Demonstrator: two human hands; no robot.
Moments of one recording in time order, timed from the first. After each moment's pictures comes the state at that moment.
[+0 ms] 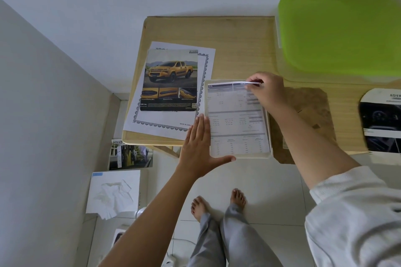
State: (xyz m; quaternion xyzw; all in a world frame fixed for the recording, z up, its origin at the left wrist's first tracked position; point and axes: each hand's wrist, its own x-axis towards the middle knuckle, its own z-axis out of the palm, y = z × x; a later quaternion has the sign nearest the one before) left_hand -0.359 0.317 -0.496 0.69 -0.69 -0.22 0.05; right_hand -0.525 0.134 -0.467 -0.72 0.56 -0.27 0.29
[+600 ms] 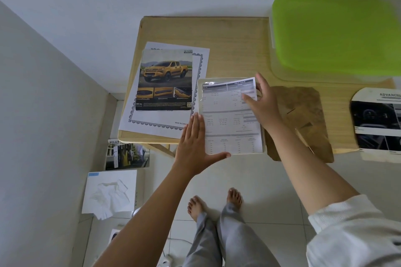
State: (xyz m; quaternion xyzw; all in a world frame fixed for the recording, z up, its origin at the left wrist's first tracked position) left_hand -0.362 0.317 -0.497 0.70 -0.67 -0.22 0.05; right_hand -0.530 0.182 -0.457 -0.60 0.58 -0.29 0.46
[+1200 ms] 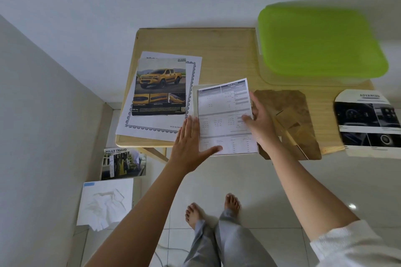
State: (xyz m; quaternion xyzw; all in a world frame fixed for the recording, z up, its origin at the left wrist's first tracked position) left_hand -0.355 0.314 -0.492 0.70 -0.66 -0.26 0.08; right_hand -0.547 0.226 -0.455 -0.53 0.54 -0.36 0.55
